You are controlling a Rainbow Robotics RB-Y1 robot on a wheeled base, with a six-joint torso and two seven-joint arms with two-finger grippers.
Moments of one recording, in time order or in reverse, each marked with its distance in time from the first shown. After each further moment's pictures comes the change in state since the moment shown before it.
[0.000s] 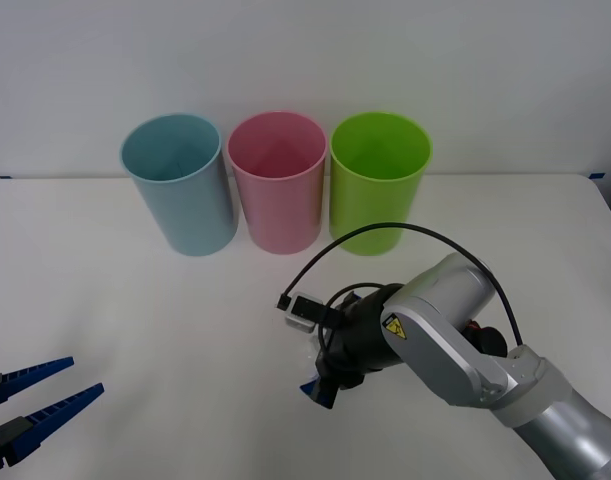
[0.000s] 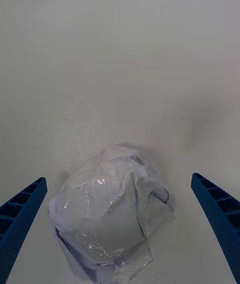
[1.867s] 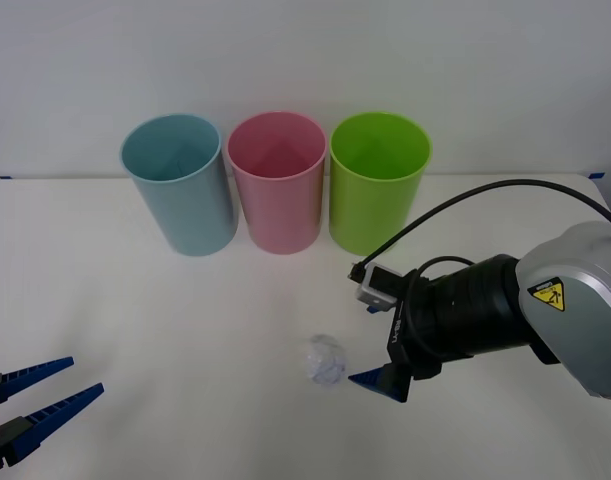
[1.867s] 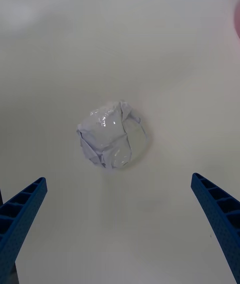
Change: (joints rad) right arm 0.101 -0.258 -0.230 -0.325 -0.364 -0.108 0.030; left arm 0.000 0.000 0.000 0.000 0.000 0.000 0.000
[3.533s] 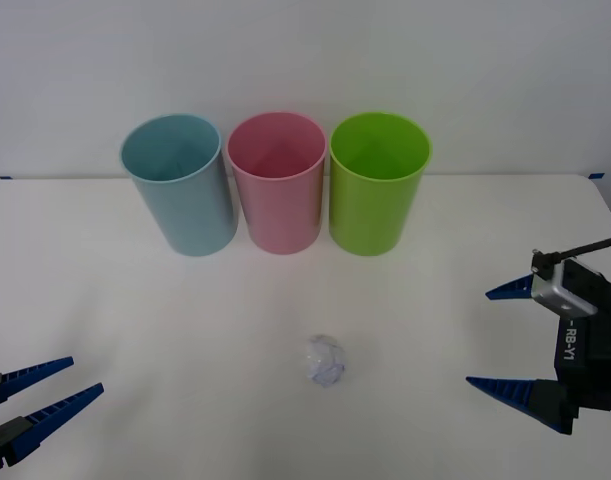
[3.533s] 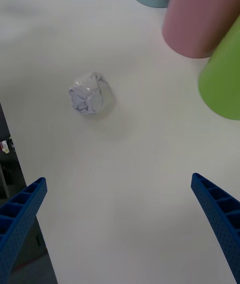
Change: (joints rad) right arm 0.420 -0.172 -0.634 -0.355 -0.385 -0.050 0.154; left arm 0.000 0.000 0.000 0.000 0.000 0.000 0.000
